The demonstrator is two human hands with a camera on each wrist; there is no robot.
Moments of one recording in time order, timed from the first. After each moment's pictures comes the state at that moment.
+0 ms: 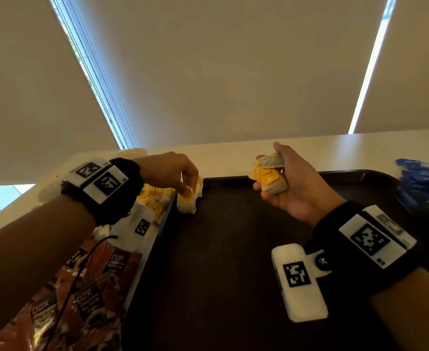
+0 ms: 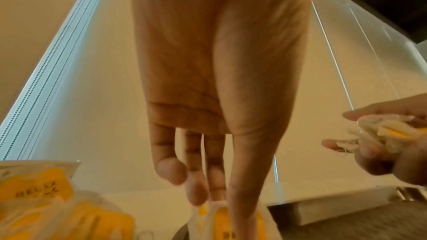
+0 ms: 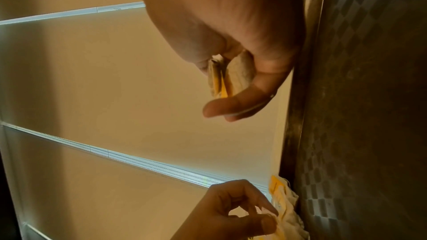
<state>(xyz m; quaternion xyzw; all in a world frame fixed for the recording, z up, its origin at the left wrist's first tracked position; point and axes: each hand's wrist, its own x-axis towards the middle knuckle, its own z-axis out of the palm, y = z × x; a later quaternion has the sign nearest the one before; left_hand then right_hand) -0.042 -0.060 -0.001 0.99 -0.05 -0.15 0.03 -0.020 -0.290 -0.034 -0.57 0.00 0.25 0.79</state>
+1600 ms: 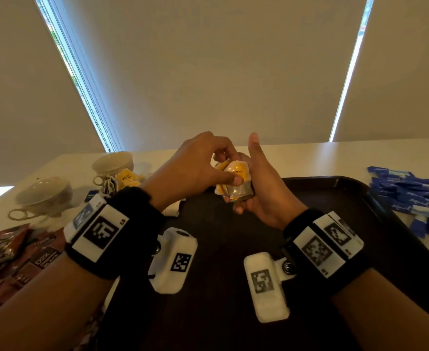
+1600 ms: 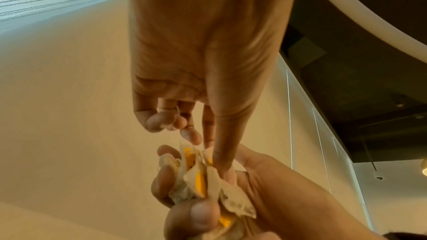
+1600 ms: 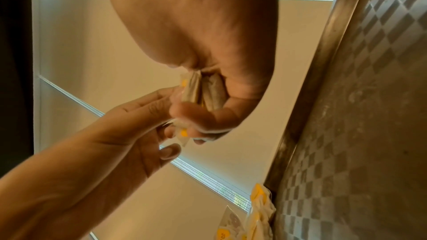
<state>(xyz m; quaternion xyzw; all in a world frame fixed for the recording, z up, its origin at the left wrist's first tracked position) -0.065 -0.150 0.010 0.96 -0.08 0.14 0.23 -0.029 -0.285 -0.033 -0.58 -0.19 0.28 0.74</state>
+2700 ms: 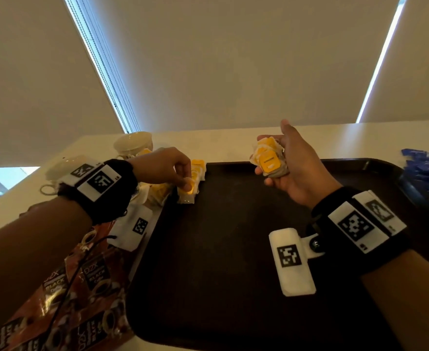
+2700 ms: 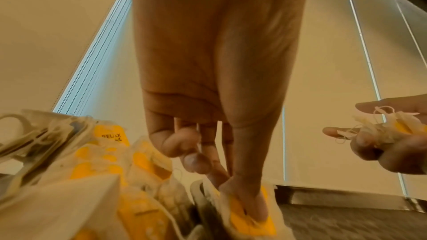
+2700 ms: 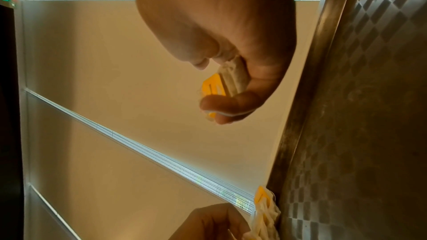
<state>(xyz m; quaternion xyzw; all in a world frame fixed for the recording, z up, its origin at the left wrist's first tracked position) -0.065 -0.051 -0.022 0.98 0.03 -0.11 0.13 -0.021 -0.288 -0.032 -0.61 -0.05 0.22 0.76</state>
